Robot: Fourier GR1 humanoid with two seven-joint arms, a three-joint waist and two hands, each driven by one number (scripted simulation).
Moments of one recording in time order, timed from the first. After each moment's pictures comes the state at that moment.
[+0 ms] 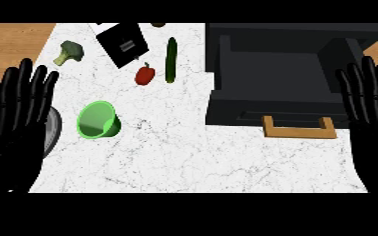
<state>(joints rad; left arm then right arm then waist) 0.00 0.11 0.00 -2.10 0.03 -0.01 -0.01 -0.01 -0.12 -0.01 -2.10 -0.03 0.02 -0.01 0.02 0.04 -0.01</state>
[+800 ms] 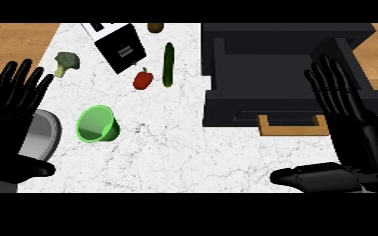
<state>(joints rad) -0.05 0.27 0.24 -1.75 0.50 -0.32 0.03 -0.06 -0.14 0.02 -2.02 -0.07 0.10 0.09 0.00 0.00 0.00</state>
